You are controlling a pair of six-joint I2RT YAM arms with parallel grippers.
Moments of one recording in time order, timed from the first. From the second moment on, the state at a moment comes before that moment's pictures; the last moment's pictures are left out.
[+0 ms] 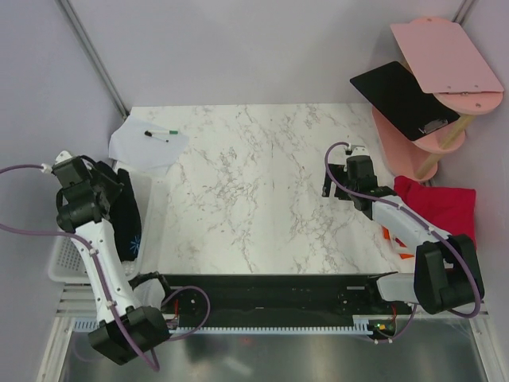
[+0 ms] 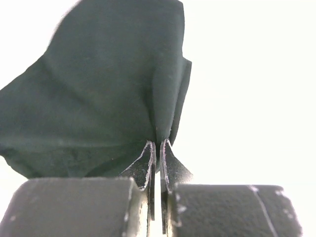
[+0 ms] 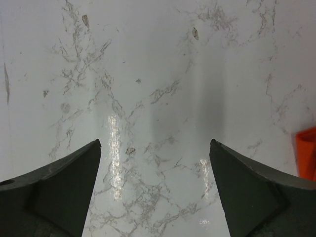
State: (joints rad) left arm 0.52 0.97 1.08 -0.81 0.01 -0.47; right arm 0.24 1.31 0.74 -0.17 0.11 0.29
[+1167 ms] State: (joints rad) left arm -0.64 1.34 1.25 -0.69 -0.09 -0.64; right arm 0.23 1.20 0.73 -0.21 0.21 0.34
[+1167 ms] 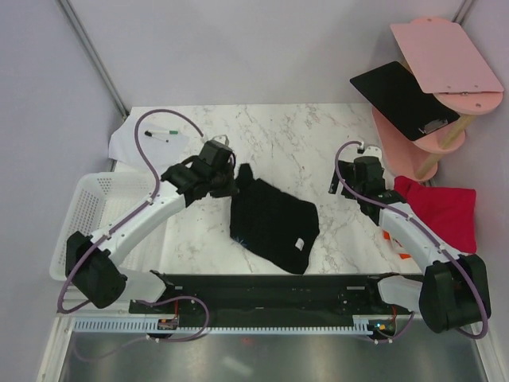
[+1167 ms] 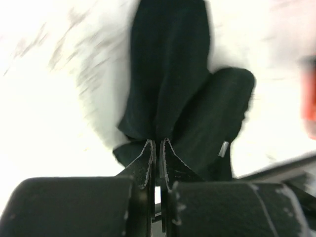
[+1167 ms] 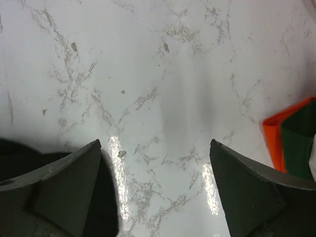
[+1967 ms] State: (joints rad) left arm -0.37 1.73 1.34 -0.74 -0.20 -0.71; right arm 0.35 1.26 0.54 0.02 -0.29 0.58
